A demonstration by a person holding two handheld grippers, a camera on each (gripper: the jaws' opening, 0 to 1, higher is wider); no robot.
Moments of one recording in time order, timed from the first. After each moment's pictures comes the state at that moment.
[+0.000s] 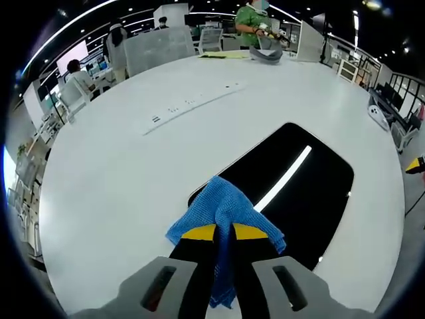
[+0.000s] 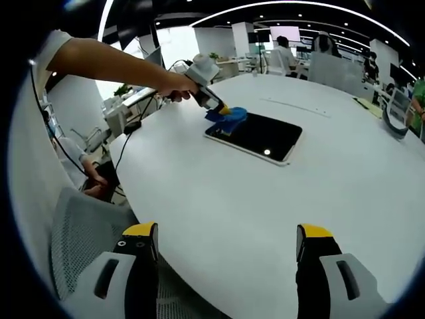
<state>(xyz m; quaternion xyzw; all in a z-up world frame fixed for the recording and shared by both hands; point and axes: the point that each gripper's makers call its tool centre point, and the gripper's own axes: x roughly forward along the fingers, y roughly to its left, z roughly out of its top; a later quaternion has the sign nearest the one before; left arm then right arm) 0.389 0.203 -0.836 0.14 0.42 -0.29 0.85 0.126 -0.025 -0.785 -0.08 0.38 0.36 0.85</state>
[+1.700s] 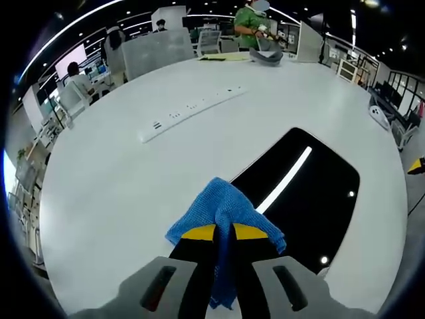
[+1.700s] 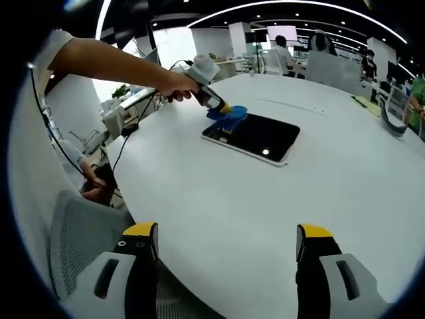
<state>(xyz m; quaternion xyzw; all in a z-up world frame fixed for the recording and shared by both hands) 0.407 0.201 -0.837 0.15 0.41 -0.29 0.85 0.131 -0.026 -0.786 -0.07 0.38 0.35 0.85</state>
